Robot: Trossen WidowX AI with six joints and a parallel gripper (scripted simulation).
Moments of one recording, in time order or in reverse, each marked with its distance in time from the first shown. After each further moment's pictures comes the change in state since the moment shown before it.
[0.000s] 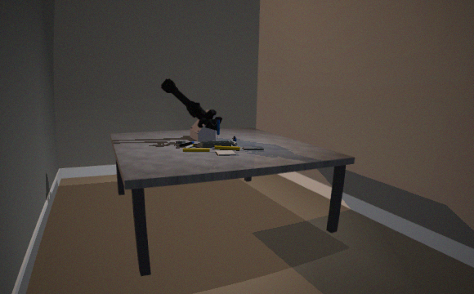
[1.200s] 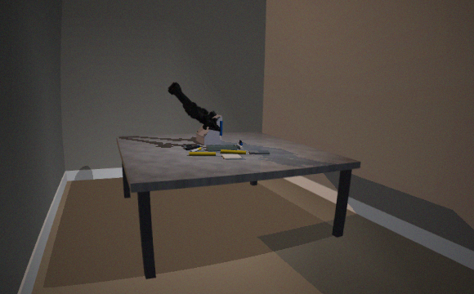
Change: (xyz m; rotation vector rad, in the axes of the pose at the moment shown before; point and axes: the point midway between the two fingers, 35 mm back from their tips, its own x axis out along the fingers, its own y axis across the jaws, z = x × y) arm -0.036 -0.007 -0.004 -0.257 0.011 0.444
